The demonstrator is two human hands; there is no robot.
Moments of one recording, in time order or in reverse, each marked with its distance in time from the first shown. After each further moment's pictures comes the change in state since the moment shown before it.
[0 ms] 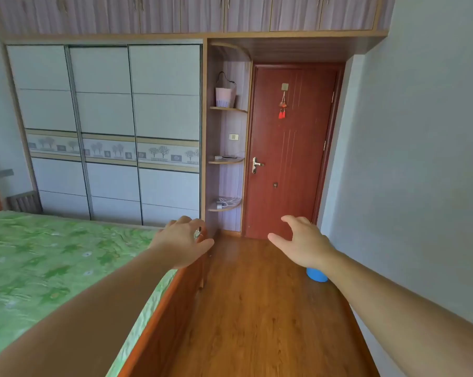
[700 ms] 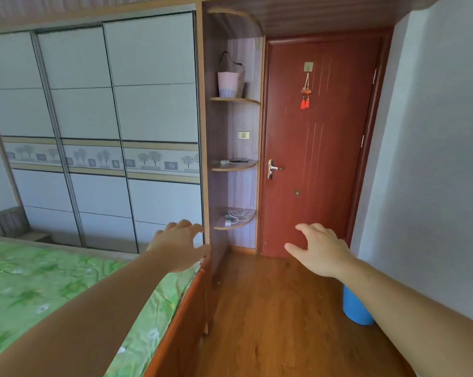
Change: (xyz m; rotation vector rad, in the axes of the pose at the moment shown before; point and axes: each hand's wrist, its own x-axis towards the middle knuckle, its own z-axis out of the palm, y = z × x) left_hand 0.429 -0.073 0.115 0.162 -0.075 -0.058; right_hand 0.446 0.103 0.110 -0.120 -0.069 0.027
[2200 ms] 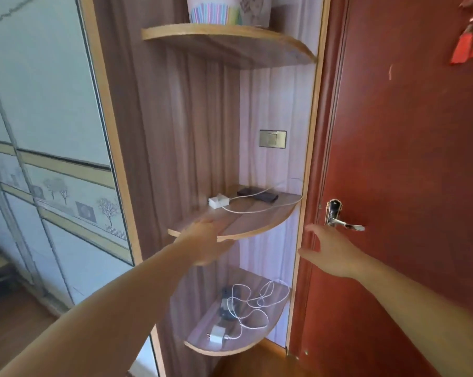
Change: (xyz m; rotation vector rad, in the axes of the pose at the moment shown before) left_hand 1.070 -0.021 0.247 -0.138 -0.020 -0.186; right_hand 1.123 0.170 0.197 0.273 -0.180 -0.272
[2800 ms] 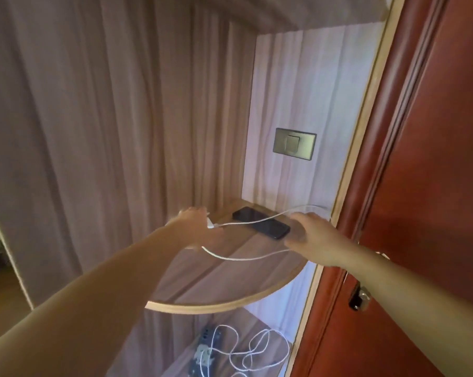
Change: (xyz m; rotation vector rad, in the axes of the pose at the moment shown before) left_hand 0.260 -0.032 0.036 -0.031 0.003 -0.284; right_hand 0.303 0.048 0.001 -0.089 -0.074 -0.255
